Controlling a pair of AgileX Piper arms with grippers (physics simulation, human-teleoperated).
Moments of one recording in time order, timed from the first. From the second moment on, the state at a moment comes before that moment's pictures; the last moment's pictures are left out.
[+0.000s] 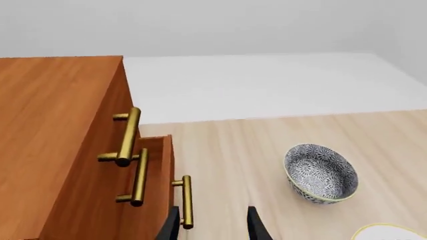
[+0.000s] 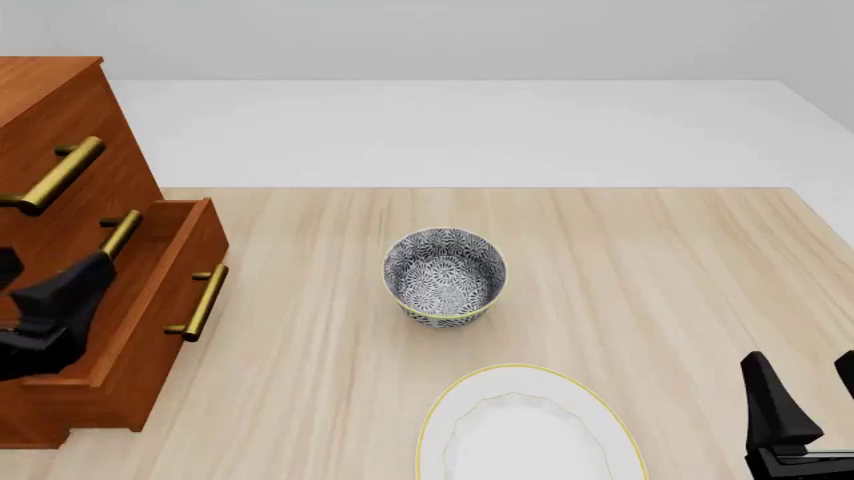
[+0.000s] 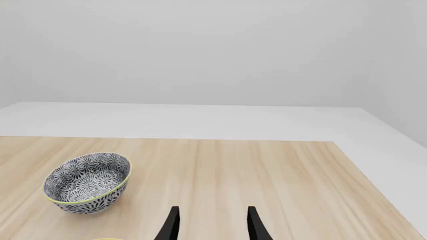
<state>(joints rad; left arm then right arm) -0.12 0.42 -0.52 0.33 -0.03 0.00 0.01 0.00 -0.01 -0.02</state>
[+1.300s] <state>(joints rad) 0.02 0.60 -0.50 0.36 -0.03 0.00 0.01 0.00 -0.01 -0.02</state>
